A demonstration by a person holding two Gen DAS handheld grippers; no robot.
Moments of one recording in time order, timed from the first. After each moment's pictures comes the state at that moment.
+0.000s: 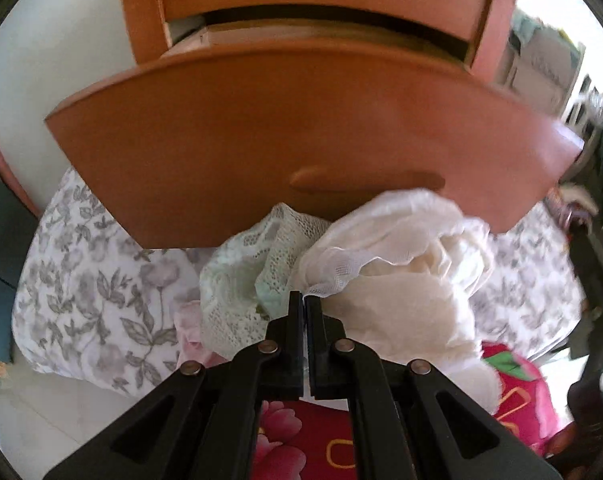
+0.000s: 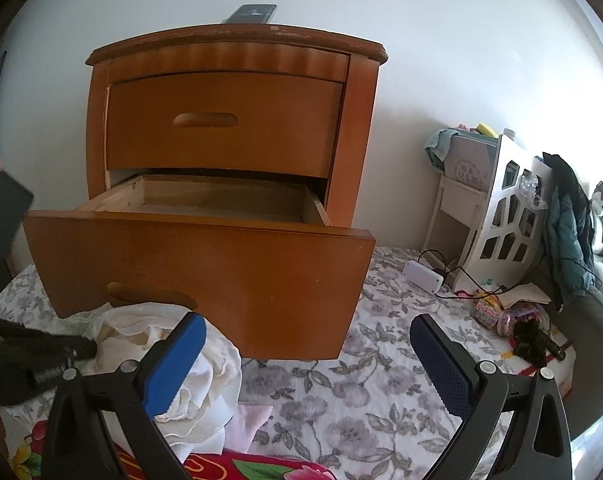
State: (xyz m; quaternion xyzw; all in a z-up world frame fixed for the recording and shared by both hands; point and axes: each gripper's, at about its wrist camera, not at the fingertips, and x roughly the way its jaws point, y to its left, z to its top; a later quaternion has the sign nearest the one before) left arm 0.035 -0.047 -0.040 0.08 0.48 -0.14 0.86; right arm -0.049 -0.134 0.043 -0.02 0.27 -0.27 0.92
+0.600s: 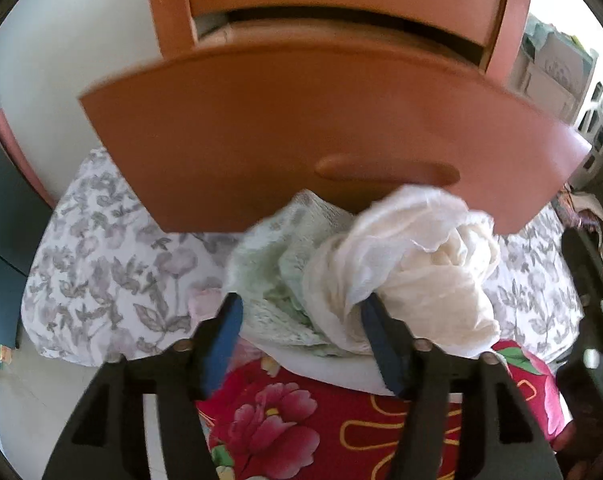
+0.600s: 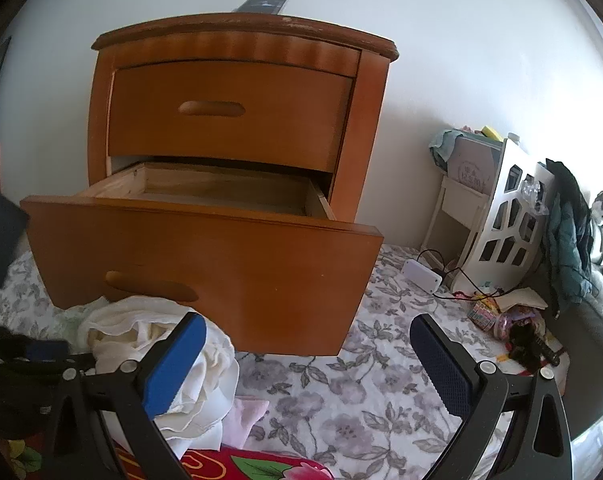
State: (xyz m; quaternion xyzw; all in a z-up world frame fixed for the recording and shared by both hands) left arm 0.026 -0.034 -0.032 0.07 0.47 -0.11 0.87; right arm -0.041 -0.129 0.037 -0.04 0.29 -0.27 0.92
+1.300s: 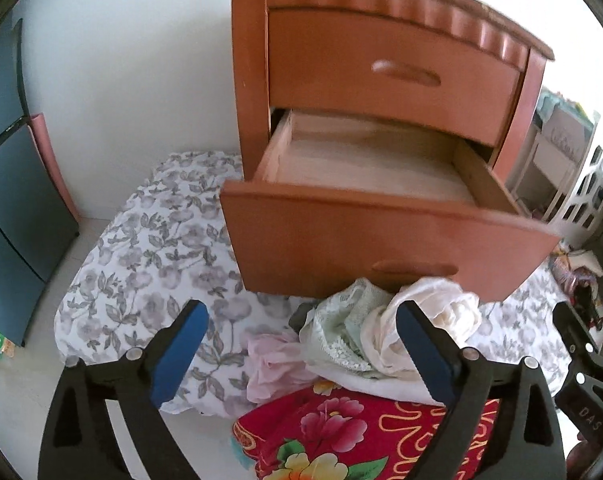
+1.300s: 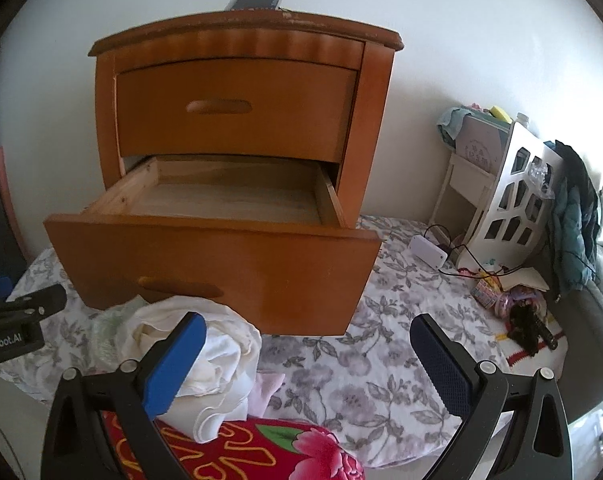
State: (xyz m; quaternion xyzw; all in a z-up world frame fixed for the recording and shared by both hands) left arm 0.008 0.022 0.050 0.03 0.39 -0.08 0.92; right arm -0.047 -0.121 0.092 0.00 0.35 -0.25 0.90
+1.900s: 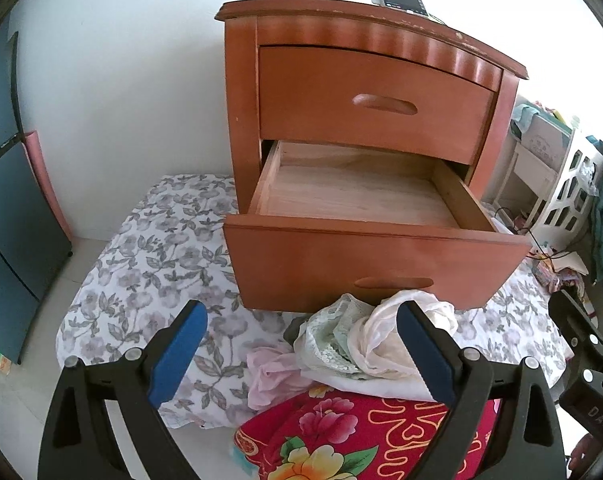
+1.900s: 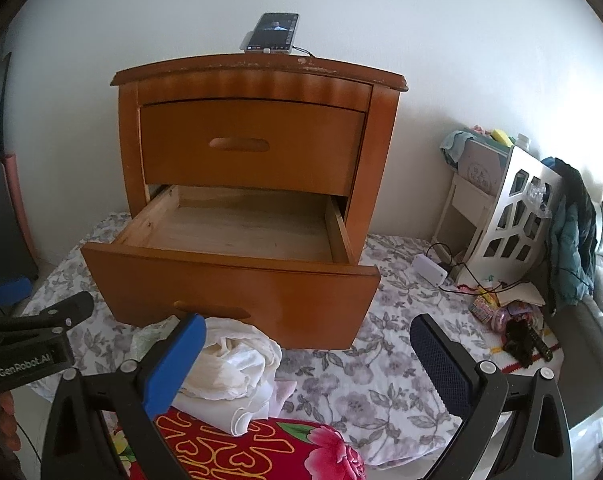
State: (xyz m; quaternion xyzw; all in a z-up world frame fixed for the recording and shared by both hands) left arm -0.011 0.023 0.076 0.03 0.36 -0.10 0.93; right arm -0.057 -0.096 0.134 0.00 0.33 -0.24 0.91
